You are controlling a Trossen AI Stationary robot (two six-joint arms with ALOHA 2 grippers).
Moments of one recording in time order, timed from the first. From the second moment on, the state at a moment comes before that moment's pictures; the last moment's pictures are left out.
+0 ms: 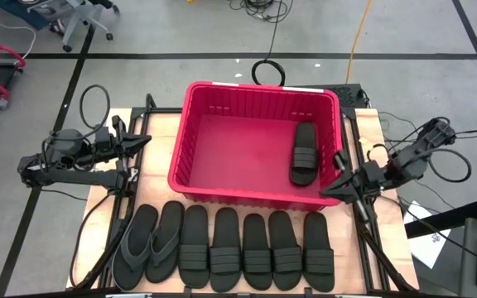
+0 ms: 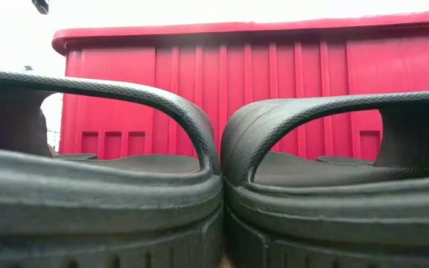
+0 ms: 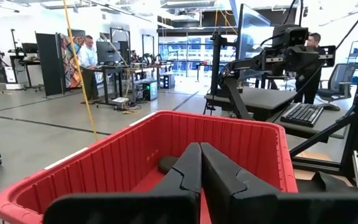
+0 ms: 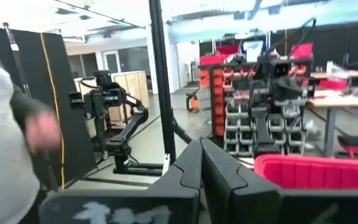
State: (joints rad) left arm -0.01 0.25 0.71 -0.38 -0.27 0.00; right arm 0.65 0.73 0.87 0.00 0.36 0.07
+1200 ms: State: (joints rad) left arm -0.01 0.25 0.71 -0.38 -0.27 0.00; right arm 0.90 1.05 0.86 -0.59 -0.11 0.58
